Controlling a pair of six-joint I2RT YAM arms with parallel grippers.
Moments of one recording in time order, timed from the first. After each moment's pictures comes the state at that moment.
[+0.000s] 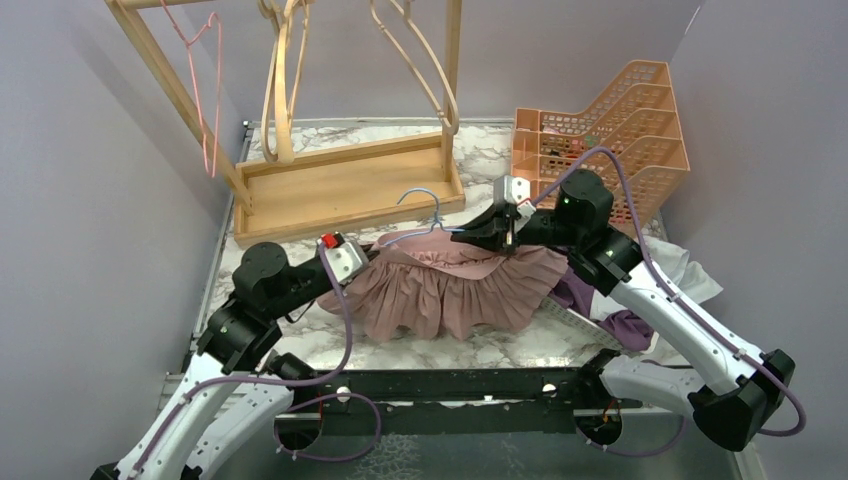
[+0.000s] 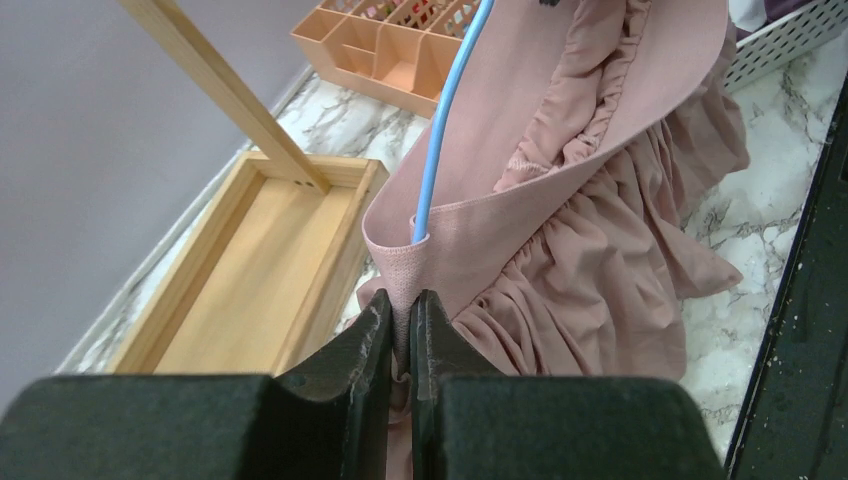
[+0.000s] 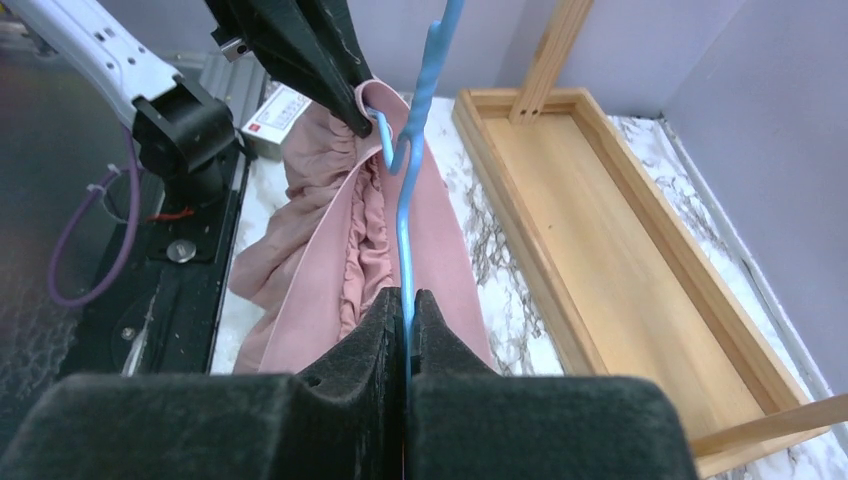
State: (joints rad) left arm -0.57 0.55 0.79 -0.38 0.37 0.38; right arm 0.63 1.06 1.03 -0.08 -0.83 -0.32
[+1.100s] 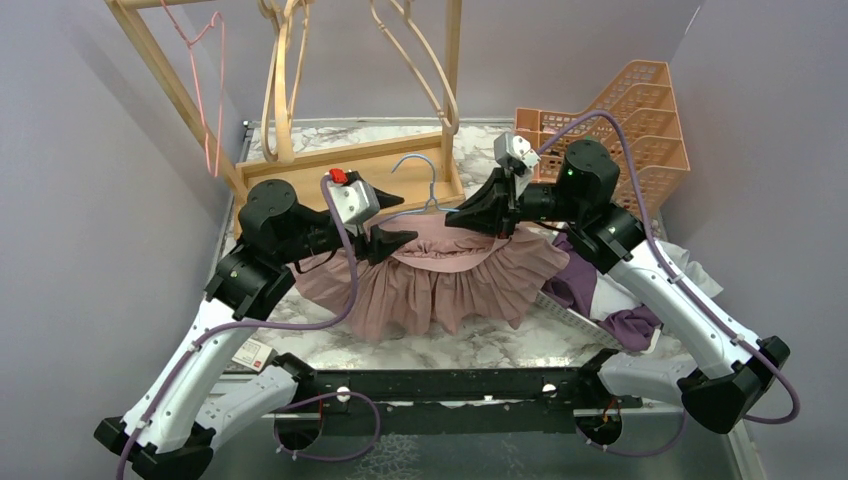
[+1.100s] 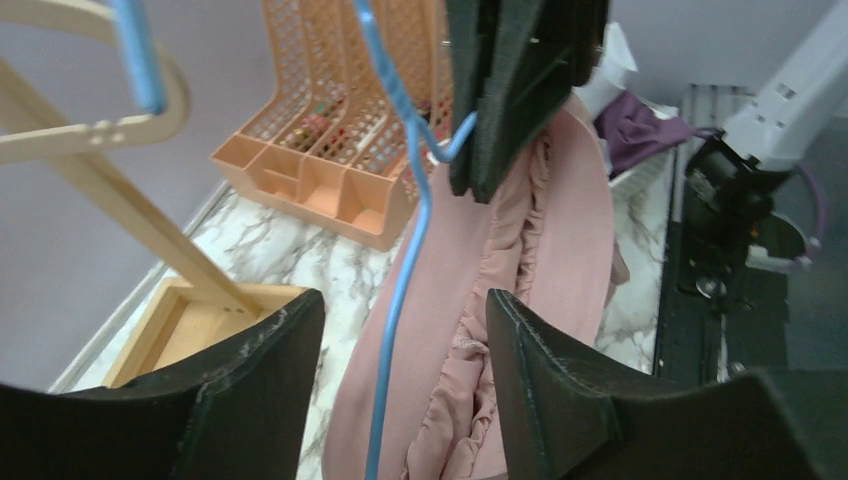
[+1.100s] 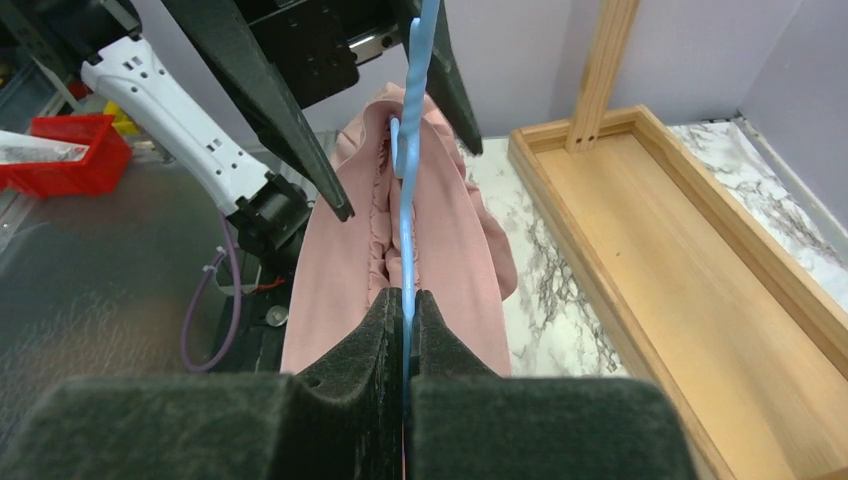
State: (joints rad) left arm -0.56 0.86 1.15 -0.32 0.61 0.20; right arm 0.62 1.17 1.24 -0.11 -0.90 -0.02
